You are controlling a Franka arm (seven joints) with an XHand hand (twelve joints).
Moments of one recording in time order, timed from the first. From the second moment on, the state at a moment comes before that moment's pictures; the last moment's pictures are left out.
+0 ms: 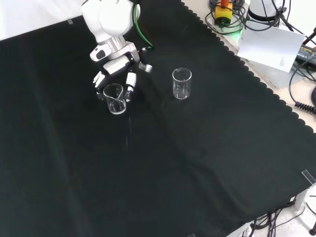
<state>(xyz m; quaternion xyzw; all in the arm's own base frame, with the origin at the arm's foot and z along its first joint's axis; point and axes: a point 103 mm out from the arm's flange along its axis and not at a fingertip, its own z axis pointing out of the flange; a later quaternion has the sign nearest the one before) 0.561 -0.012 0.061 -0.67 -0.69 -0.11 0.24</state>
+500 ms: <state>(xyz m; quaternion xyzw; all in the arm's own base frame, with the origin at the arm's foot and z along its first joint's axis) 0.559 -0.015 0.061 -0.63 -0.72 -0.15 0.25</state>
